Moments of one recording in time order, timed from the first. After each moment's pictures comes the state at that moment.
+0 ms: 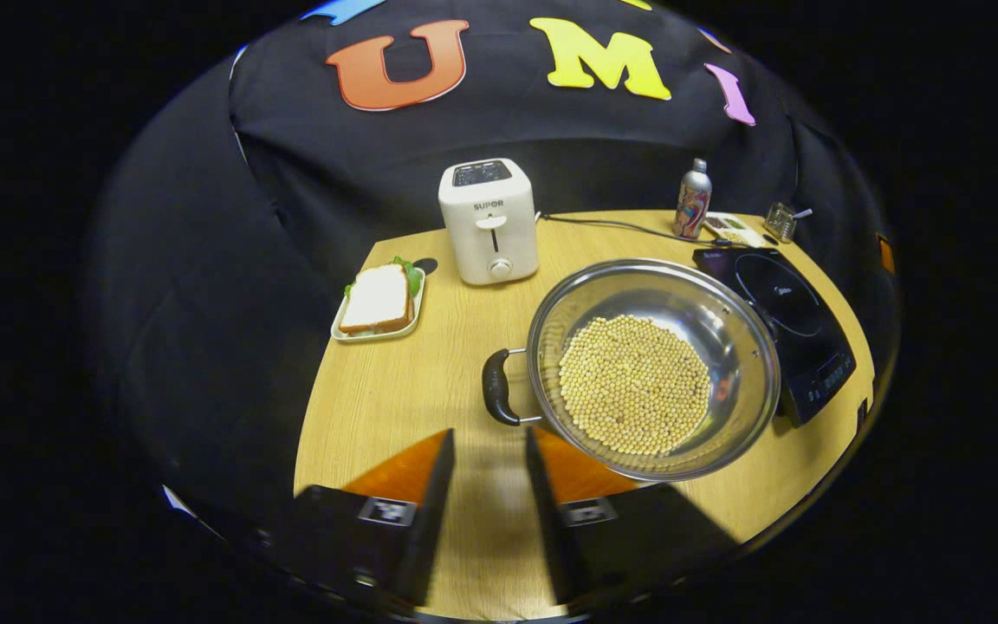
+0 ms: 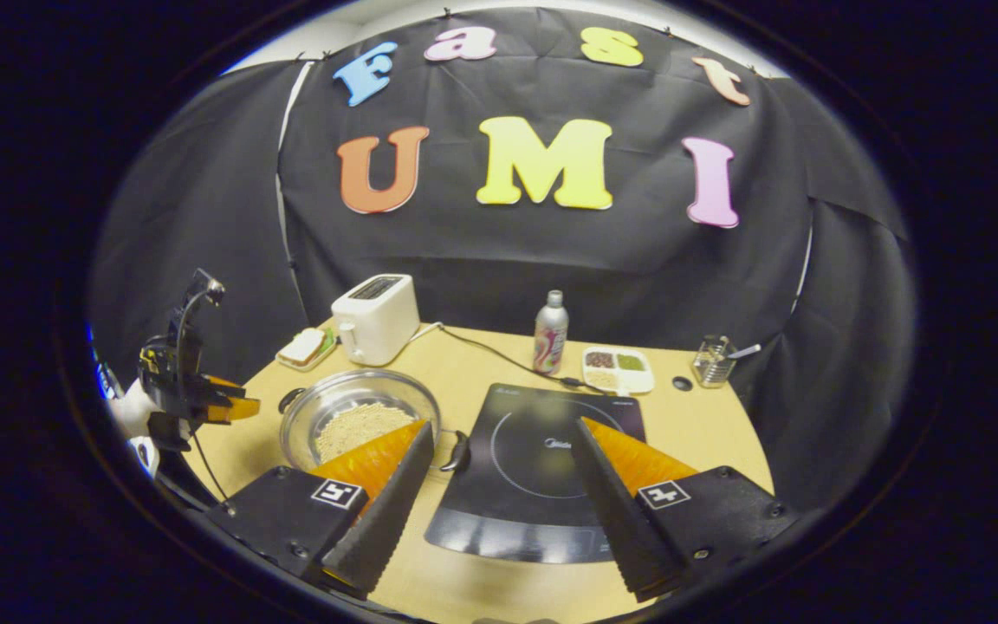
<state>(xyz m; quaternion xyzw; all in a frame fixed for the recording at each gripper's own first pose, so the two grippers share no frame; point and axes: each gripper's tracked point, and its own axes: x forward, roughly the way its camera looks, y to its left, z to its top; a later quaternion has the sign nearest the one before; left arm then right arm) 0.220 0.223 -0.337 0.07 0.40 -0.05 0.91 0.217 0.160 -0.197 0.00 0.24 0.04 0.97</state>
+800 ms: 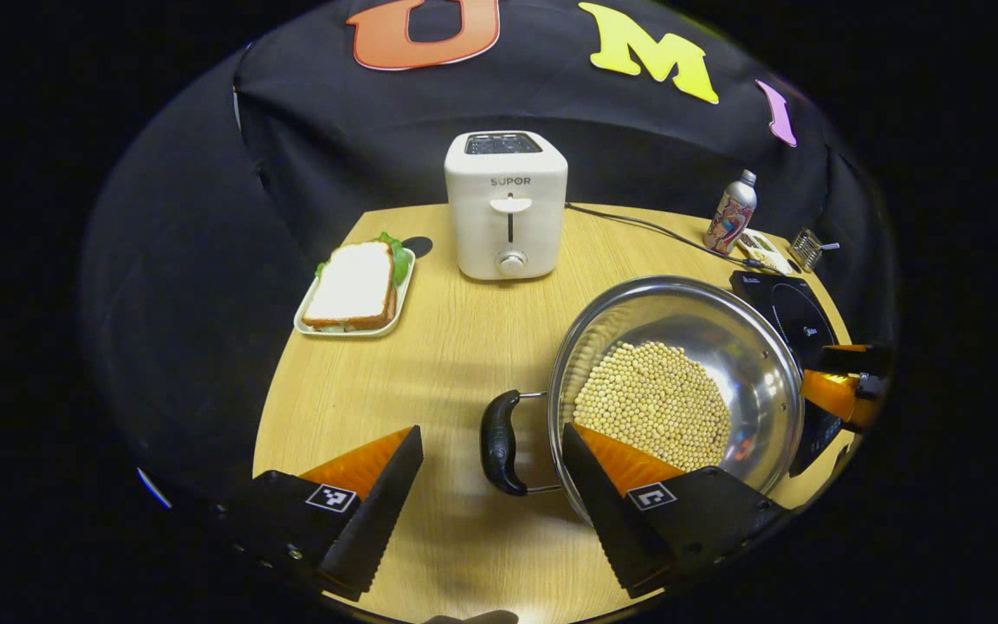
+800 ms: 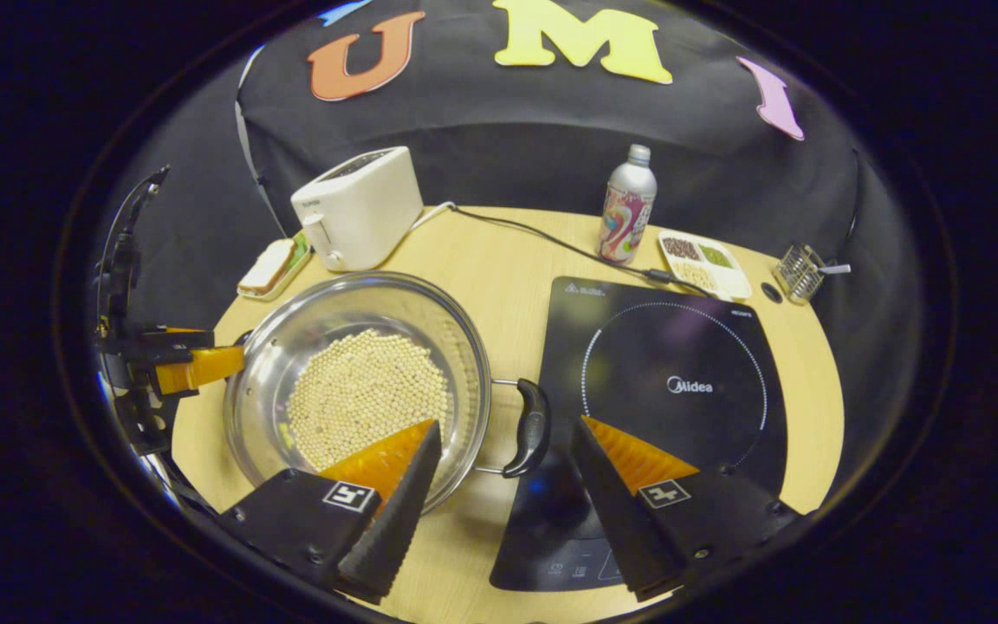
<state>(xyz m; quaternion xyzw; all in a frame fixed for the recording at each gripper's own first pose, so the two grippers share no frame) 0.268 0.218 -0.385 0.02 0.46 -0.04 0.89 0.307 0.227 -0.348 0.02 0.42 0.03 0.91</state>
